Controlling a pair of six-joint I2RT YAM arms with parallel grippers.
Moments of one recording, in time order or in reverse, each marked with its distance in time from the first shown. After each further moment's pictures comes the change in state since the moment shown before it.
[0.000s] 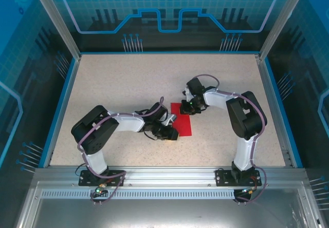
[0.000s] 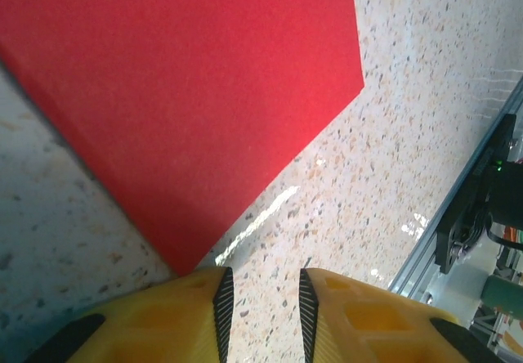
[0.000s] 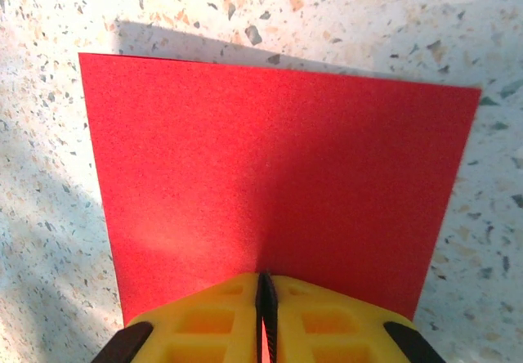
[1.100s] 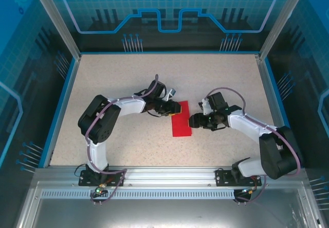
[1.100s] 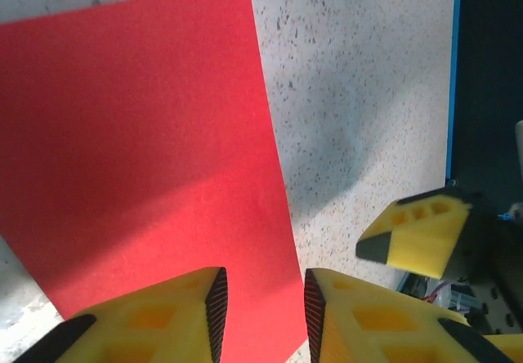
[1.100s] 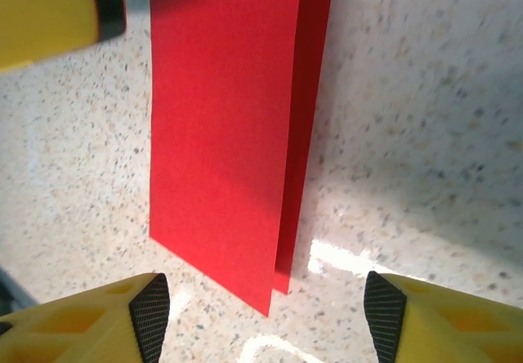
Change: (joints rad) left arm 0.179 0.147 0.313 0.022 0.014 -0.063; right arm -0.083 -0.555 -0.470 0.028 -0.126 0.002
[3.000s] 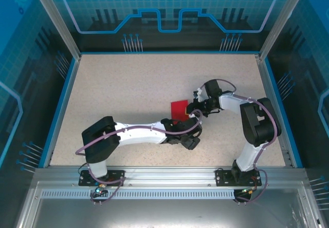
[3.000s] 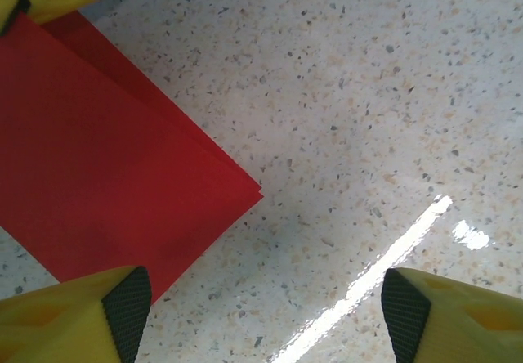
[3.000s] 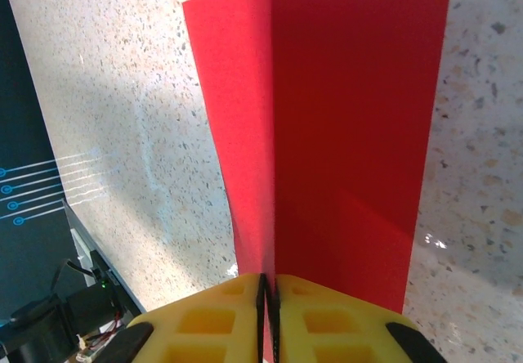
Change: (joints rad) left arm -0.600 -0.111 0.080 -0.396 -0.861 0.284; right arm -0.082 0.396 0.284 0.064 -0.267 0.073
